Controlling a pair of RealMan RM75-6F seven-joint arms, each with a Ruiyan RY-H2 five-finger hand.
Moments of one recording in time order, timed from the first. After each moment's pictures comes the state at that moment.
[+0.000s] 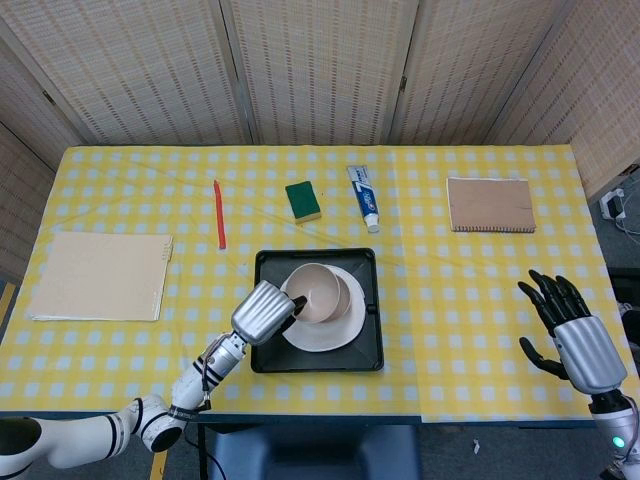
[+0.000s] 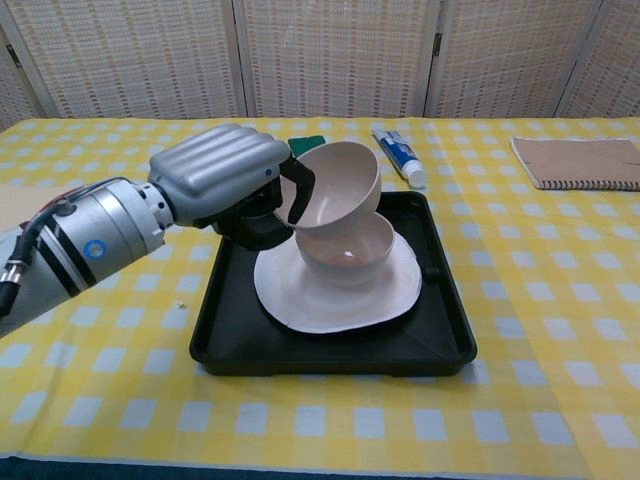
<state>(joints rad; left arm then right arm) -0.77 -1.74 -0.17 -1.32 1.56 1.08 0.34 0.15 -1.11 0.00 -1.47 -1.69 1.54 0.21</state>
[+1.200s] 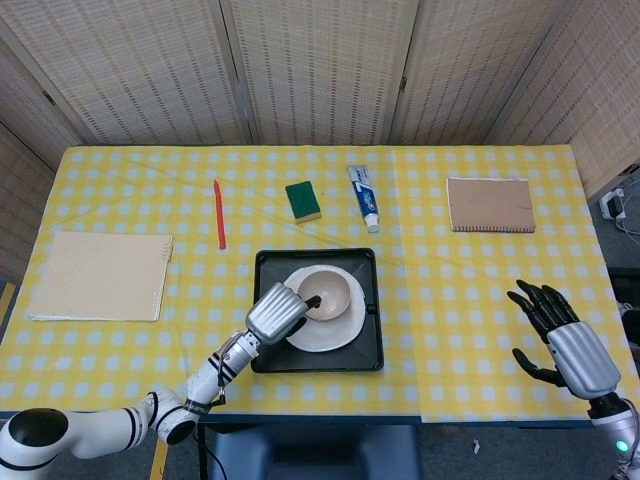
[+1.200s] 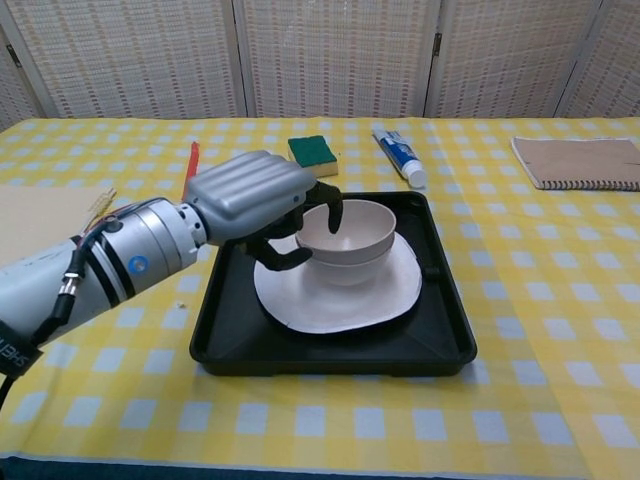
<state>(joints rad) -0.83 -1.81 -0.14 -1.22 1.51 1.04 0.31 0.16 -1.06 -0.04 -1.50 -1.73 1.49 0.31</state>
